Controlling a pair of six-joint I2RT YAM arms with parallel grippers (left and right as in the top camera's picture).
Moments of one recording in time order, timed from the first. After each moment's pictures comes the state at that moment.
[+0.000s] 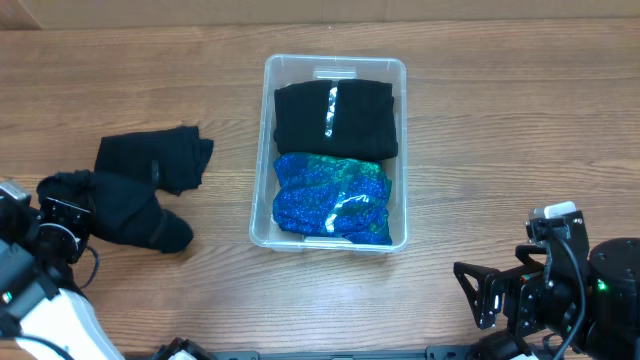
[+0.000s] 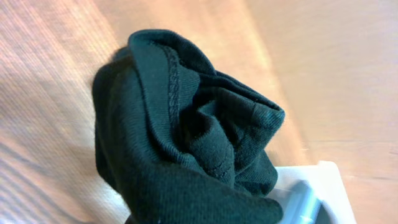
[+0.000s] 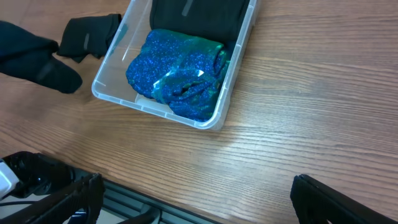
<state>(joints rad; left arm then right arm) 0.82 1.04 0.89 -0.62 0.55 -0.54 0.39 0.80 1.53 -1.56 -0.15 0.26</state>
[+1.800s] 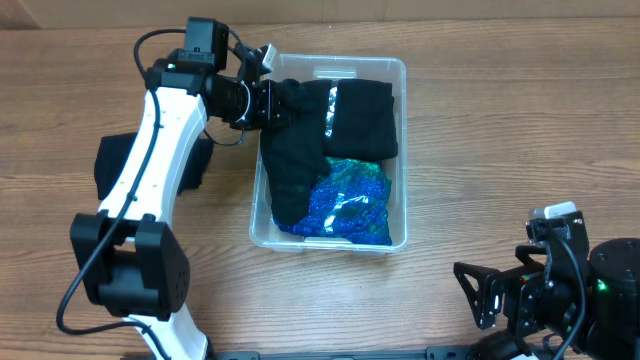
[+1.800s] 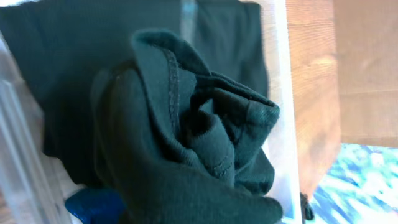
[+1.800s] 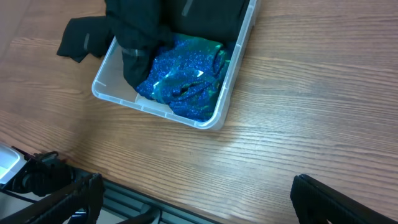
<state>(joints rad) -0.14 1.91 1.71 -0.95 0.70 -0.15 0.39 0.80 1.53 -1.56 -0.15 0.26</state>
